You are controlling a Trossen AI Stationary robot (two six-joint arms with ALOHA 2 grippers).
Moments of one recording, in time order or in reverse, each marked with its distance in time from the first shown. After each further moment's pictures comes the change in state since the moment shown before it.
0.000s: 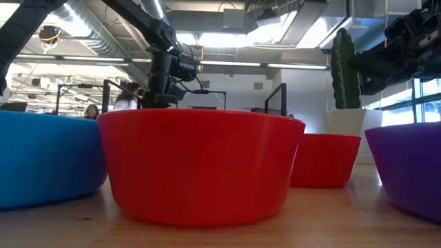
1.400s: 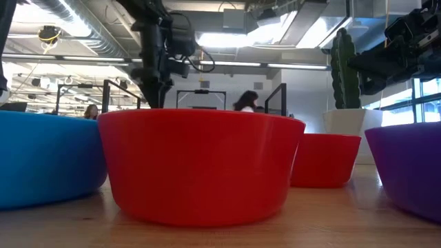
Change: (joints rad) left arm -0.206 -0.262 -0.239 0.152 0.153 0.490; right arm 0.000 0.000 0.000 0.004 0.000 0.003
